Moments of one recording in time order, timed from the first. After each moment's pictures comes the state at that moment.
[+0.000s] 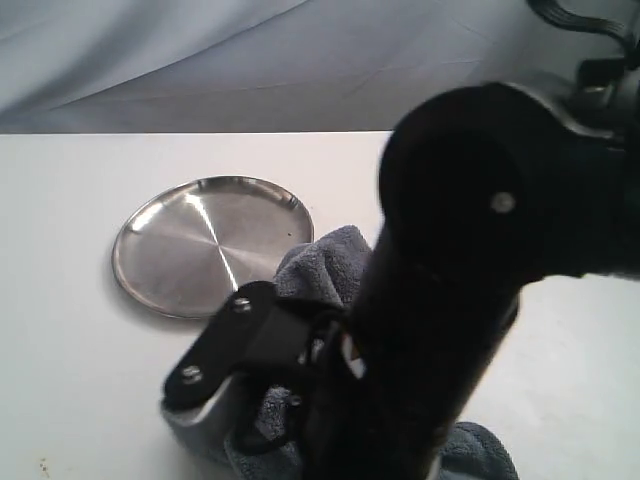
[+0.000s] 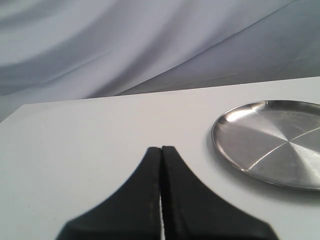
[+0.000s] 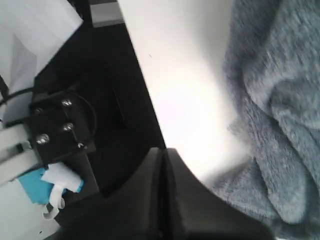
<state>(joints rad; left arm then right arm) 0.07 0.00 0.00 -0.04 0.25 0.16 1.02 1.54 -1.17 0.30 1.22 -0.31</state>
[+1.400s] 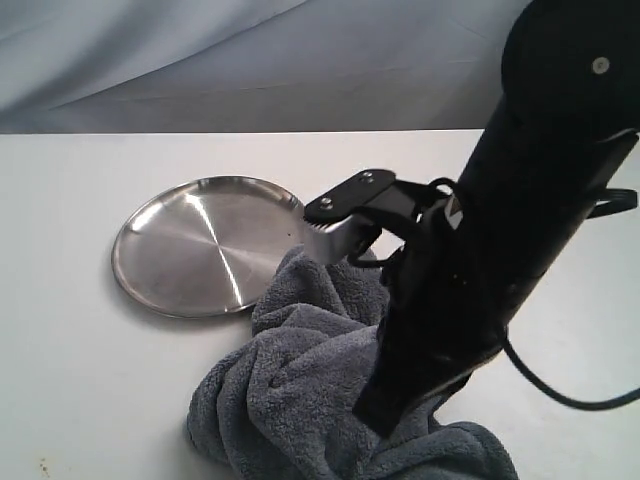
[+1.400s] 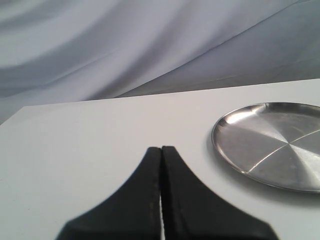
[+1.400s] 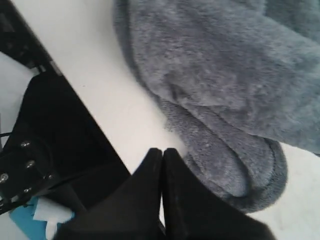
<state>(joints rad) 0.07 0.00 0.00 -0.04 0.24 0.16 0.73 1.51 -1.17 0.31 1.23 -0.30</state>
